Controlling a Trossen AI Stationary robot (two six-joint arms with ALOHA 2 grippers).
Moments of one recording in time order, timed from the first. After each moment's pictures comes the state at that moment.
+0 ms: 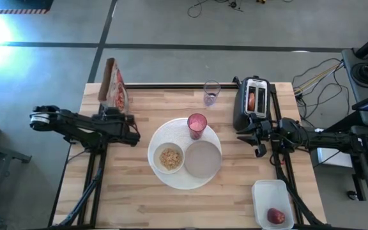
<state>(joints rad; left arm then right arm) -0.01 1.26 0.59 -1.37 -1.08 -1.85 -0.17 0.28 0.01 0.34 -0.26 0.11</state>
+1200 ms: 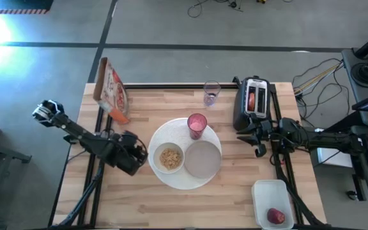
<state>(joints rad) -0.52 1.26 0.78 -1.00 -0.65 -1.56 -0.17 0.28 0.01 0.34 -0.26 0.12</state>
